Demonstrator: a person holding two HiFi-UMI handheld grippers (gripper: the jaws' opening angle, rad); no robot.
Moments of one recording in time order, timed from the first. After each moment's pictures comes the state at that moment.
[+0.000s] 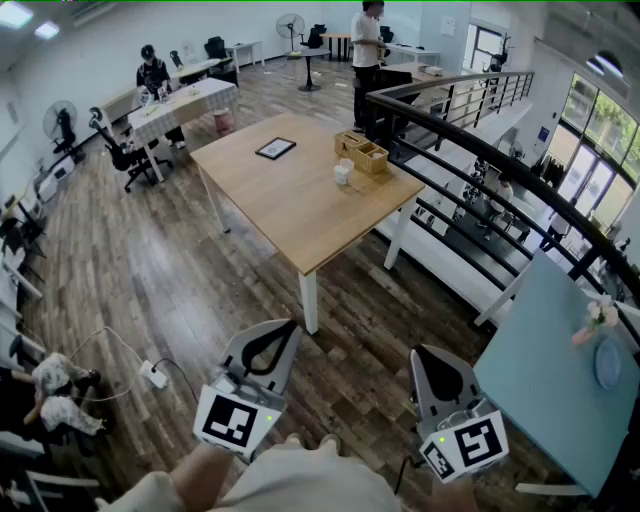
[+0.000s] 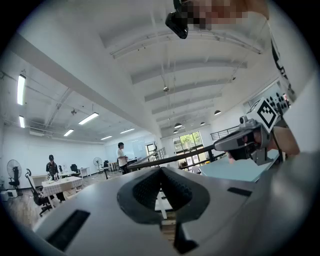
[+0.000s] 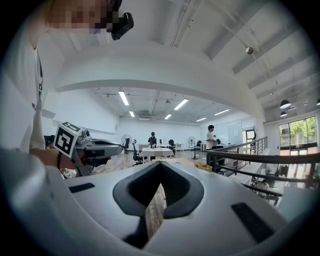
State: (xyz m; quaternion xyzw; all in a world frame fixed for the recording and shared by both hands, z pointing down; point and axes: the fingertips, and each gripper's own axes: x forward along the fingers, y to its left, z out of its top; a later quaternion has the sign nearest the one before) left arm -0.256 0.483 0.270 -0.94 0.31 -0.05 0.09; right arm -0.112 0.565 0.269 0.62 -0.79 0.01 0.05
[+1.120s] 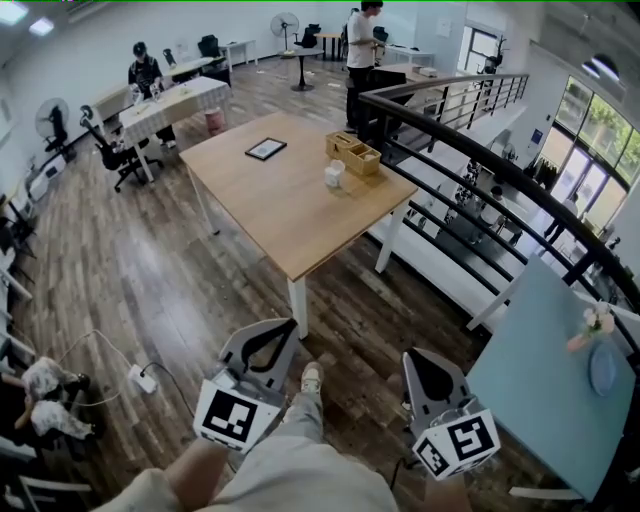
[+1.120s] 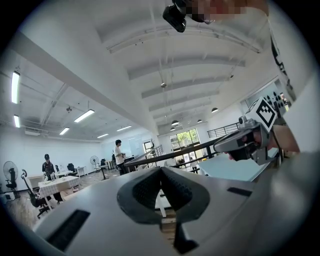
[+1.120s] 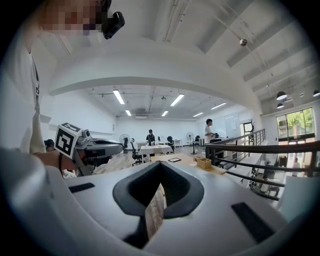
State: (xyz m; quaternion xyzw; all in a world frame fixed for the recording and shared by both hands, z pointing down) left arm -0.235 0.444 0.288 -0.95 0.29 -0.06 0.10; right arm -0.095 0.529 0.297 0.62 -0.78 0.05 0.04
